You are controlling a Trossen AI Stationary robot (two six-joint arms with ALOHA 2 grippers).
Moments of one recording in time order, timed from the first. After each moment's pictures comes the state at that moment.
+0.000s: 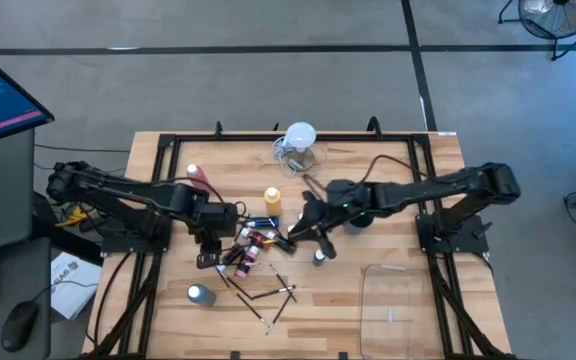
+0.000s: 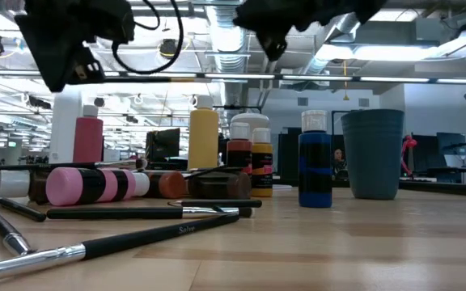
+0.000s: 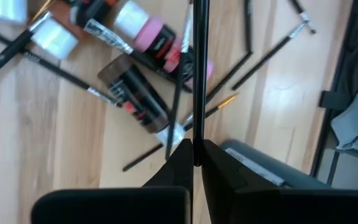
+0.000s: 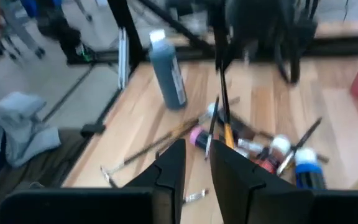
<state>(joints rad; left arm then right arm) -0.16 1.27 0.95 -0.95 0.26 -0.36 0.06 1.54 1.04 0.06 -0.29 0.10</state>
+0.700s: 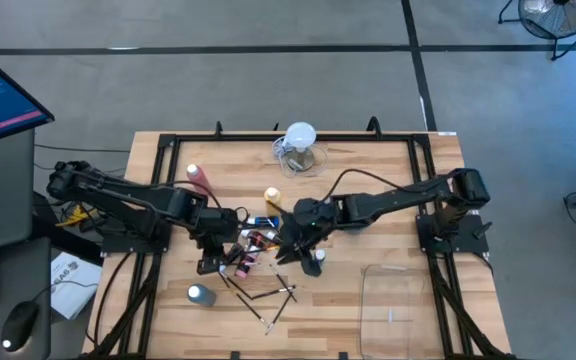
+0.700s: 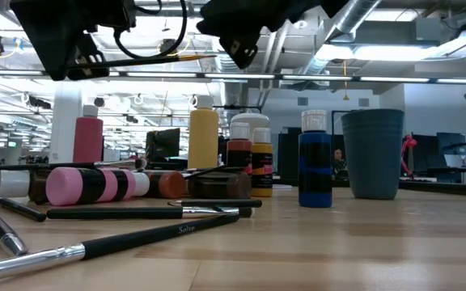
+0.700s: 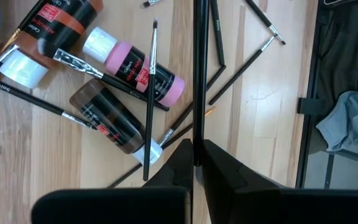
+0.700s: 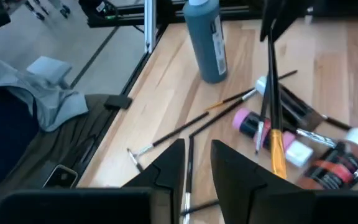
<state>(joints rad) -0.21 1.27 0.96 -0.87 0.25 -0.37 0.13 1.78 1.30 -0.11 -0.35 0.10</state>
